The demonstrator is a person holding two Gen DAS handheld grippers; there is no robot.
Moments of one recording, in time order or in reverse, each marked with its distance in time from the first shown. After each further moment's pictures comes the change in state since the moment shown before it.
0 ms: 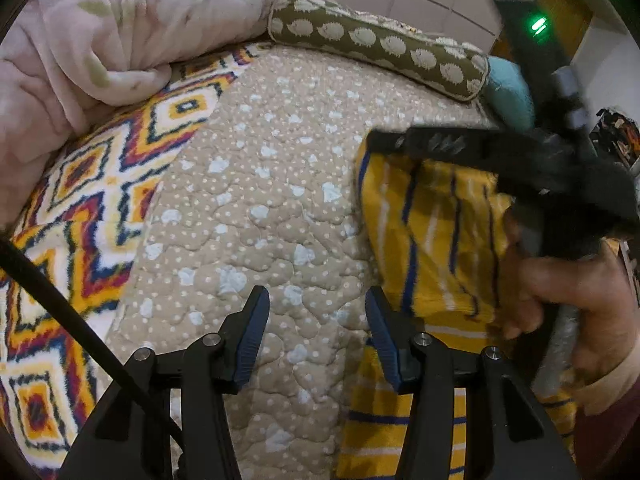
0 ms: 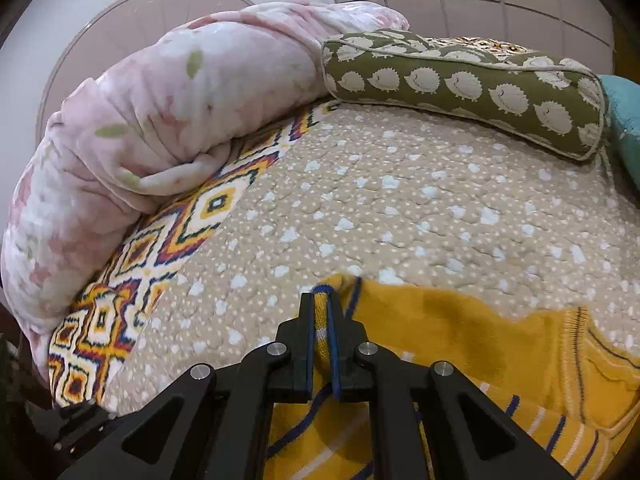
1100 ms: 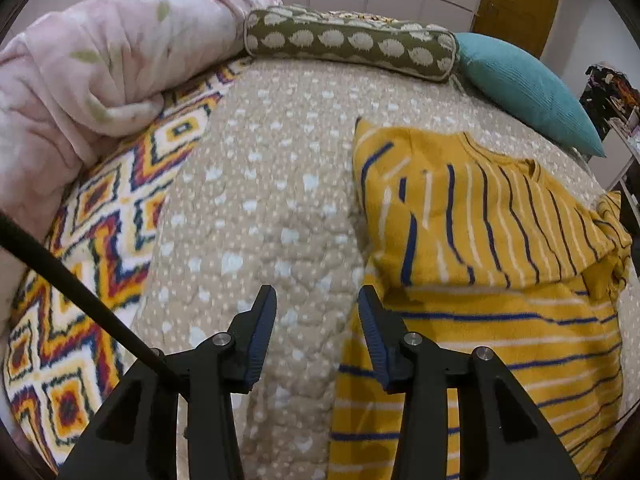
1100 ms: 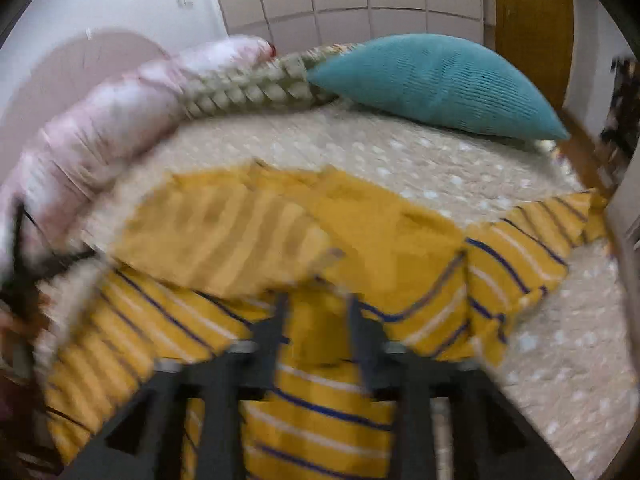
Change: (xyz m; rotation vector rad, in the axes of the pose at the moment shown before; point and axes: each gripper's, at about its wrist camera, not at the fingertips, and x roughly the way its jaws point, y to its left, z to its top) left arm -0.023 -0.022 -0.020 0.143 0.007 0.048; right arm -0.274 -0.125 -0.178 0.196 -0.101 -0.246
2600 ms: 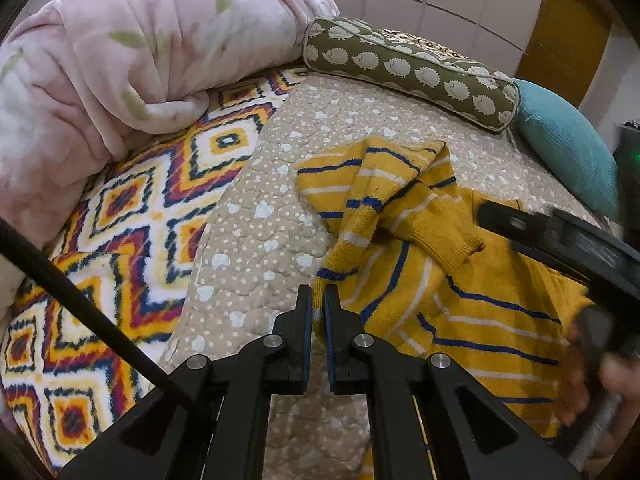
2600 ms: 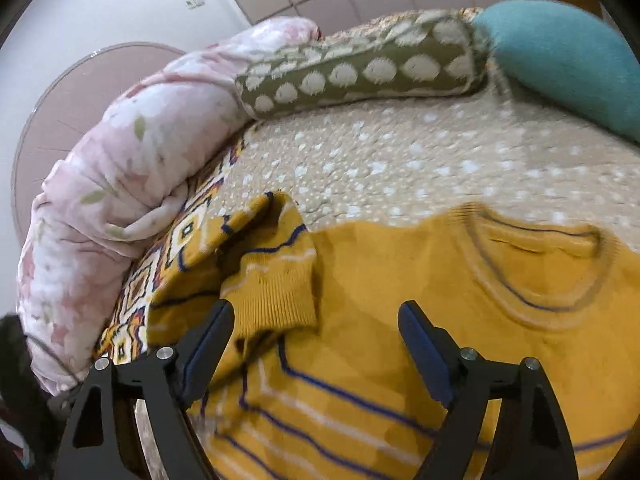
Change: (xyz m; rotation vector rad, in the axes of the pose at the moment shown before) left arm 0.011 0.037 0.043 -0.175 -0.039 0.069; right arm 0.198 0.160 0.097 0.105 0.096 0.183
